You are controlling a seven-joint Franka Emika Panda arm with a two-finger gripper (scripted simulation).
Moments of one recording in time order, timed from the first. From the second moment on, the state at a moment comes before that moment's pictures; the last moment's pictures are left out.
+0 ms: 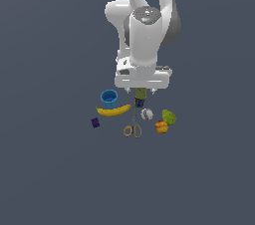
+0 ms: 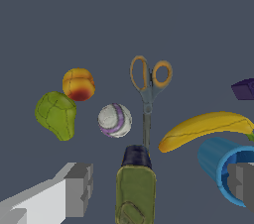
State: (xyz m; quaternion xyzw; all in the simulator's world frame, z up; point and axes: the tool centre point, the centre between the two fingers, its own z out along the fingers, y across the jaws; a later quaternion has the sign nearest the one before) arm -0.051 0.054 0.201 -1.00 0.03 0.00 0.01
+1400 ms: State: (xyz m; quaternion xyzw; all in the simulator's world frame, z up) arm -0.149 0.069 0.107 -1.00 0.05 0.00 0.00
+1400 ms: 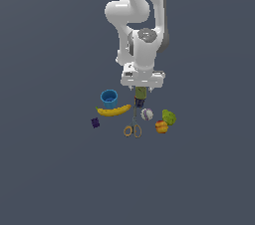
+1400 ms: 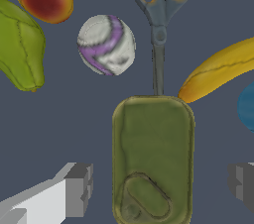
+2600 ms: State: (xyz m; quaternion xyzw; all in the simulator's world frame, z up) arm -0.150 0.069 0.062 -1.00 0.05 0.00 0.00
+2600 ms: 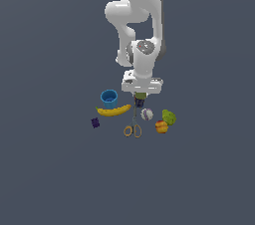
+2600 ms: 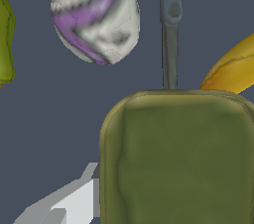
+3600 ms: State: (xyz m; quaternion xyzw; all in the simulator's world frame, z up) arm -0.133 0.080 0.105 -1.00 0.05 0.00 0.00
